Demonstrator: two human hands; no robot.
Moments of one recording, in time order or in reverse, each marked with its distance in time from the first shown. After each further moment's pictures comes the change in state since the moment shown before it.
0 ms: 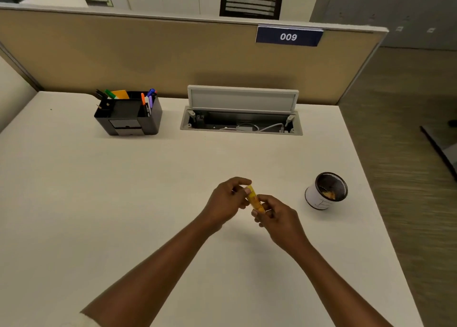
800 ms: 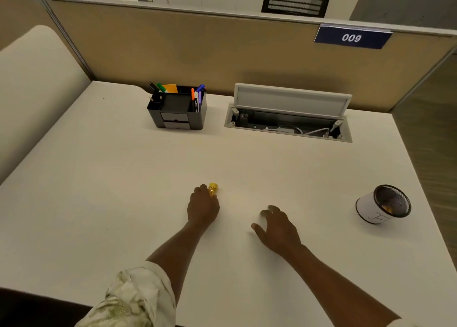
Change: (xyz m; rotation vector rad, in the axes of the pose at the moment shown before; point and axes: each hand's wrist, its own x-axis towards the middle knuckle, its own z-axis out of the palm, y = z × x) left_hand 0.014 -0.127 -0.149 0.745 0.447 -0.256; right_hand 0.036 0.014 0.133 -0.799 -0.232 0.060
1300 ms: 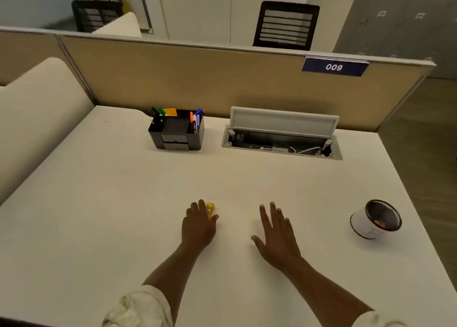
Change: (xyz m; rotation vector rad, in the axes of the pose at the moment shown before) left_hand -0.016 -0.011 -0.010 0.246 0.021 0.169; right_hand 0.001 0.006 -0.001 -0.140 0.189 -0.147
